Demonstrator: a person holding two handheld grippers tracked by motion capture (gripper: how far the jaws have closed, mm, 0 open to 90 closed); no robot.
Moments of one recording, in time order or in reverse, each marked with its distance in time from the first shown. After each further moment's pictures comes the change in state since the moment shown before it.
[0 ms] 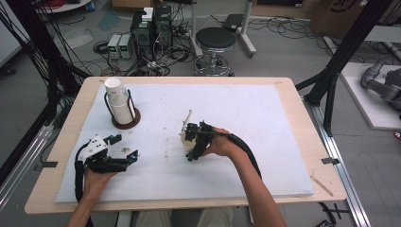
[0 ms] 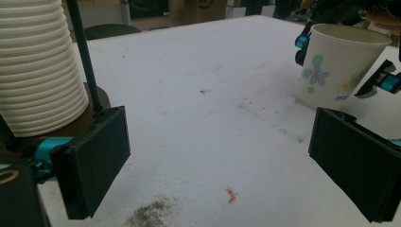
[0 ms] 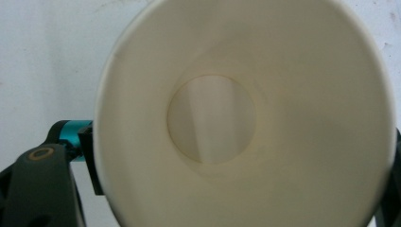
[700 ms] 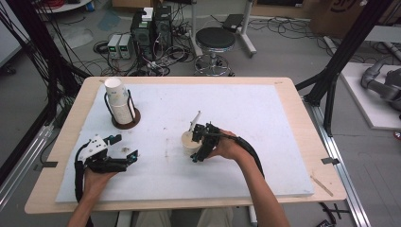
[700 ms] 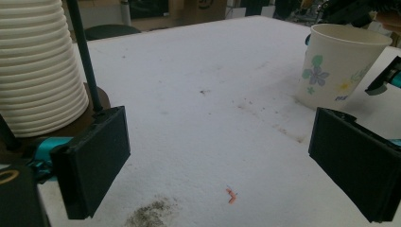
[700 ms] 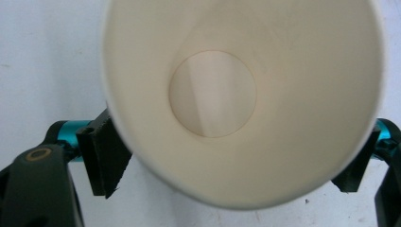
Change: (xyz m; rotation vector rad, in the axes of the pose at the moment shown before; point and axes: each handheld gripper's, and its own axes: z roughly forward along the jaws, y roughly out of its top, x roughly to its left) left arm 0.000 0.000 0.000 -0.002 0.001 0.003; right arm 0.001 -0.021 -0.007 -0.050 0.001 0.032
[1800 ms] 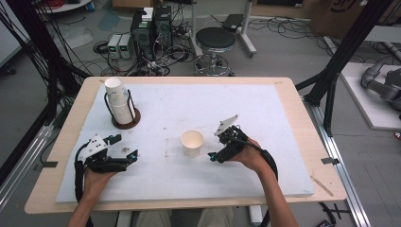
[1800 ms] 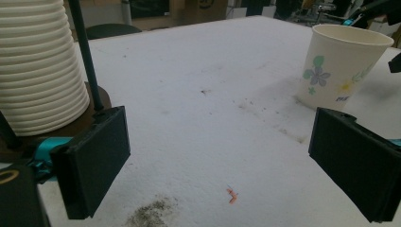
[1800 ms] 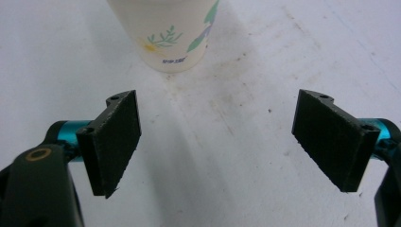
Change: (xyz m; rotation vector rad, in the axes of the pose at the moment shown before) left arm 0.001 0.000 0.000 0.002 0.002 -0.001; right arm 0.002 -0.077 -0.029 -0.215 -0.104 0.186
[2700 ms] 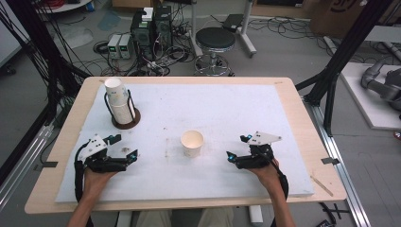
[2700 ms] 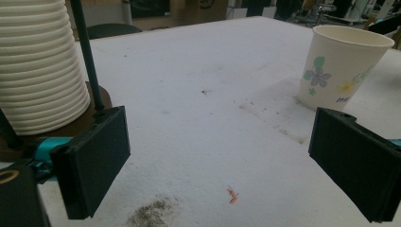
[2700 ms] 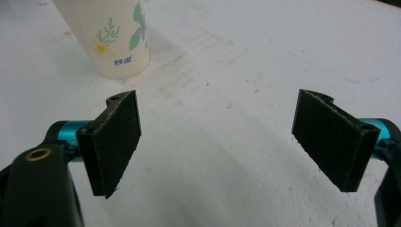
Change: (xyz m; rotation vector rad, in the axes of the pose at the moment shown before) left arm 0.001 0.000 0.000 -0.002 0.000 -0.009; right arm 0.005 -0.089 -0.026 -0.377 -0.169 0.244
